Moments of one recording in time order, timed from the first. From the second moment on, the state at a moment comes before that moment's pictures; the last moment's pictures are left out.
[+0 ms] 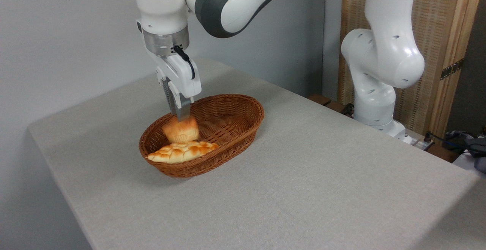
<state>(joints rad) -0.28 -0.06 0.01 -1.96 -0.27 1.94 0.69</state>
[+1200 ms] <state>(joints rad) -0.25 -0.07 0.08 -1.89 -0.07 1.94 0.64</state>
